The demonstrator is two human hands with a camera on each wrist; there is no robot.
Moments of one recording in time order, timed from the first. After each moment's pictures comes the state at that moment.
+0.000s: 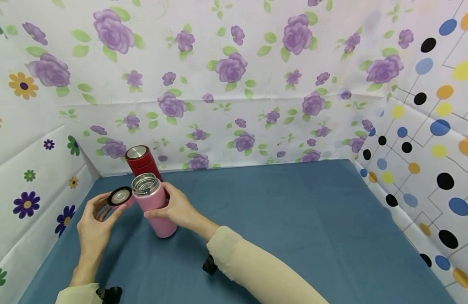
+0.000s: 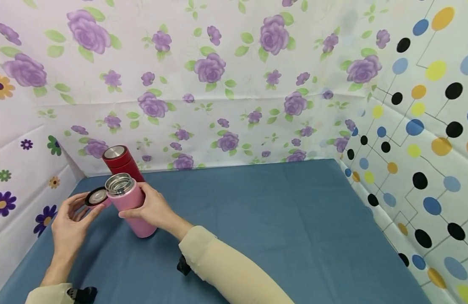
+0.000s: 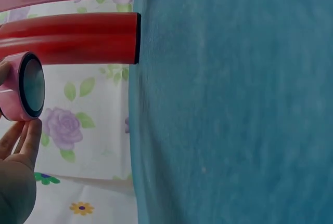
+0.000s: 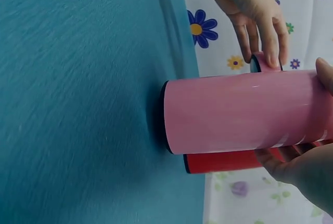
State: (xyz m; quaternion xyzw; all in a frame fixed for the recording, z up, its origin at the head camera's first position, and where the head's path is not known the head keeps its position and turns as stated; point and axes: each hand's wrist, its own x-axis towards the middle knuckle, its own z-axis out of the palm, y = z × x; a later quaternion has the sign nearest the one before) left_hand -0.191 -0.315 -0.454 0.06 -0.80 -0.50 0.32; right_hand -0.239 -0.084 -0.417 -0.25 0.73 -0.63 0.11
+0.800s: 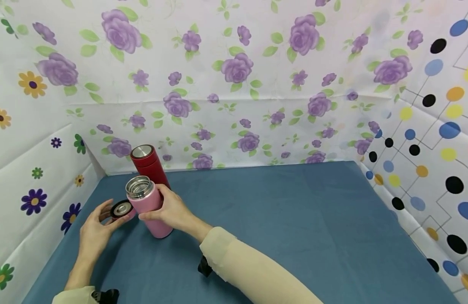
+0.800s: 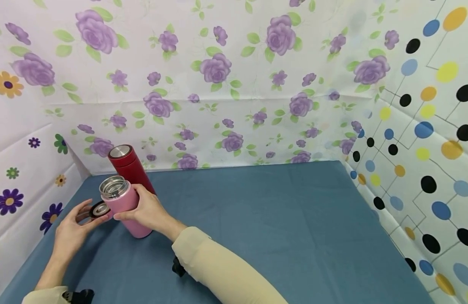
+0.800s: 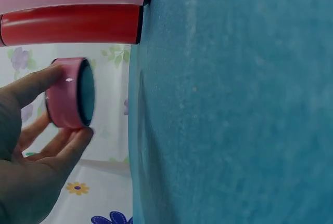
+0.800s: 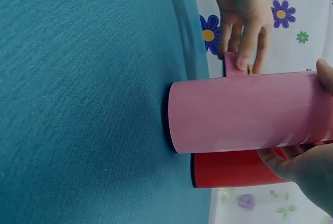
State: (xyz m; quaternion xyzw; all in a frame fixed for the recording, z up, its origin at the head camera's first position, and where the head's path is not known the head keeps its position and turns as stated) left_hand -0.185 -0.346 -0.457 0.11 -0.90 -0.40 0.13; right_hand -0.236 -0.110 -0.419 -0.25 0.76 -0.59 0.10
